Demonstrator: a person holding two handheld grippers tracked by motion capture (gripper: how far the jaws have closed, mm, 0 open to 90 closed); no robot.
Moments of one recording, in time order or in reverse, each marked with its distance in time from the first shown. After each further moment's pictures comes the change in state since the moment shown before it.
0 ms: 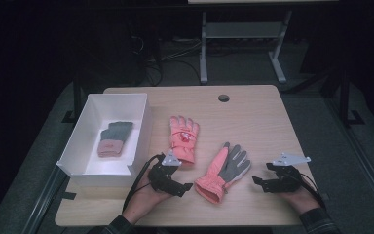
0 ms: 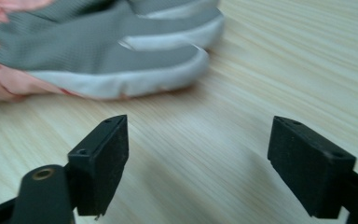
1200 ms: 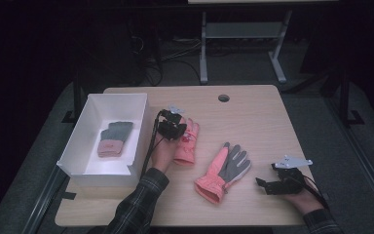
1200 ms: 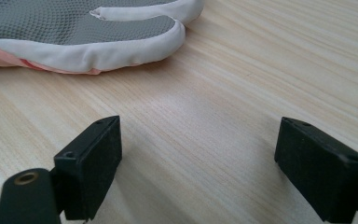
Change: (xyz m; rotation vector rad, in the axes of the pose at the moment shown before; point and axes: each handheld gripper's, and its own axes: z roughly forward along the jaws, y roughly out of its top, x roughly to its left) left arm 0.092 0.095 0.037 -0.123 0.343 -0.242; right arm -0.008 -0.012 0.002 0.009 -0.049 -0.026
